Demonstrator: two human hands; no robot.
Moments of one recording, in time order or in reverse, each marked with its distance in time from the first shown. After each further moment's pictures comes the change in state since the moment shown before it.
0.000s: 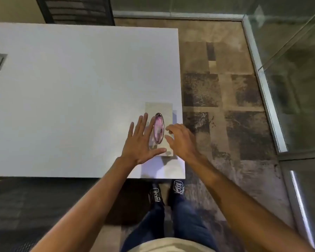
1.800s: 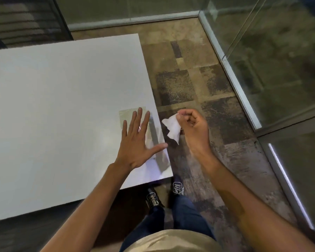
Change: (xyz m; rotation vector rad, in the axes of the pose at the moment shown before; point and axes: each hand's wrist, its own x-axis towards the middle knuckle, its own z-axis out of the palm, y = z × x) left_hand 0.018 0.061 -0.028 -0.197 0.183 0.240; right_hand -0.049 0.020 -0.088 1.039 0.593 0.359
